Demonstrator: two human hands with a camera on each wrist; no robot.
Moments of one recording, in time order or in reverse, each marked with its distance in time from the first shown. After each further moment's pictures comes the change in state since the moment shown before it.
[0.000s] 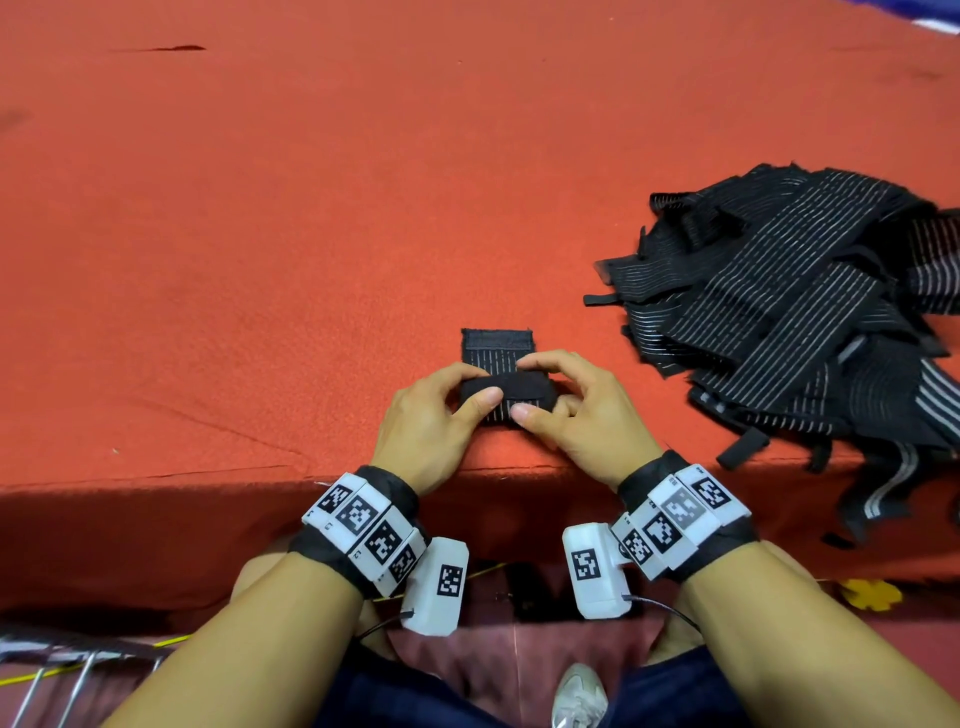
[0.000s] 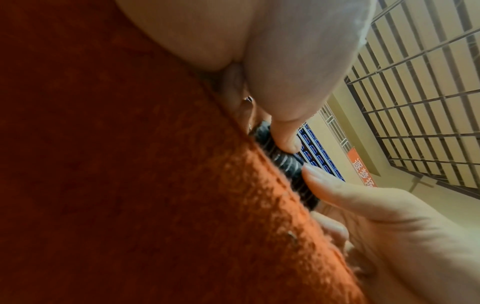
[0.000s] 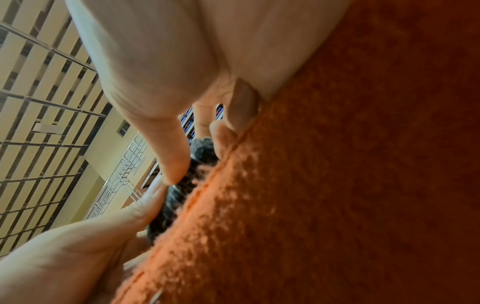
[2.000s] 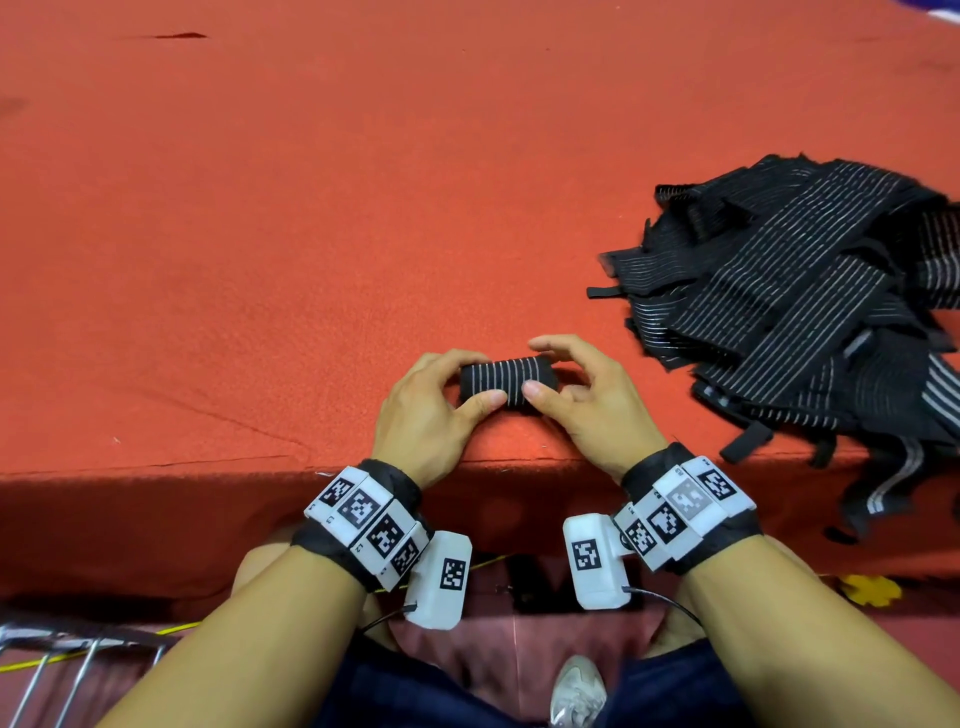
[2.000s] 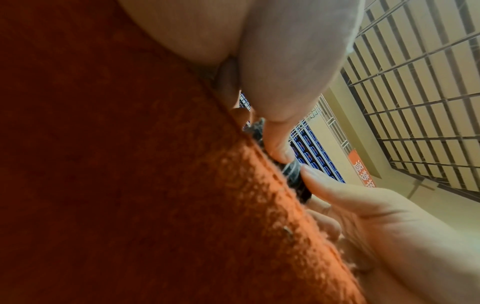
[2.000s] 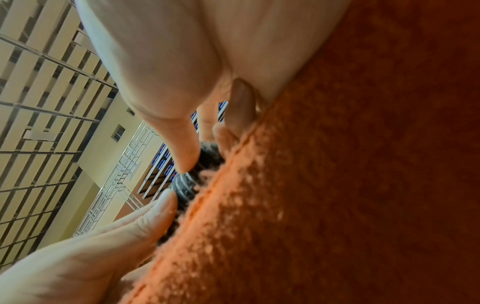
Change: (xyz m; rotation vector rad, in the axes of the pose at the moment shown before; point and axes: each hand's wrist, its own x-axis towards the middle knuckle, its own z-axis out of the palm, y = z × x) left_hand -0.001 -0.001 0.001 0.038 0.044 0.022; right_hand 0.004 0.002 -0.001 -0.024 0.055 0.002
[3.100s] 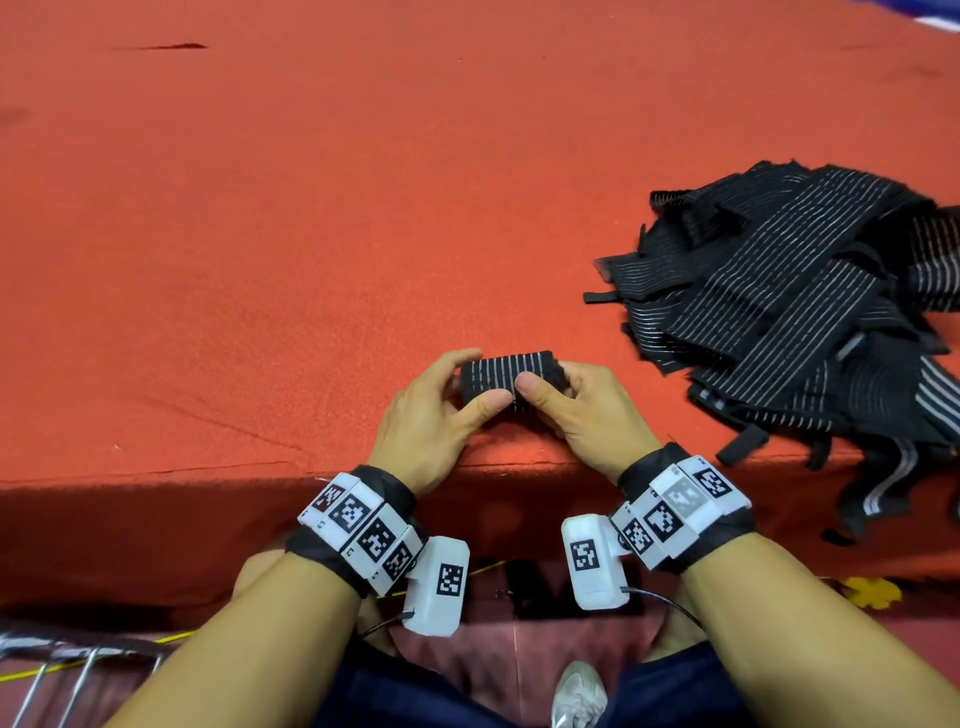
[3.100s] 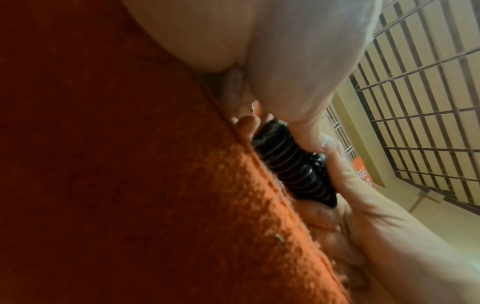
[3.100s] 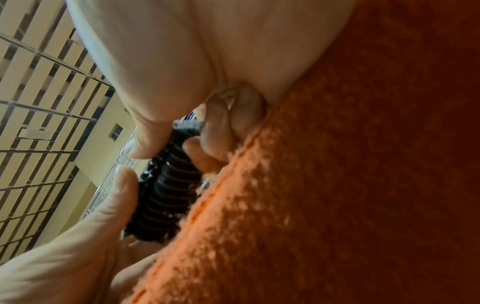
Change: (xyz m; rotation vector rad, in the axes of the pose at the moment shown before) left_hand 0.002 -0.009 0.002 -0.156 -0.076 -0.005; right_hand -0.003 -0.016 -0.001 0.113 -0.160 0.003
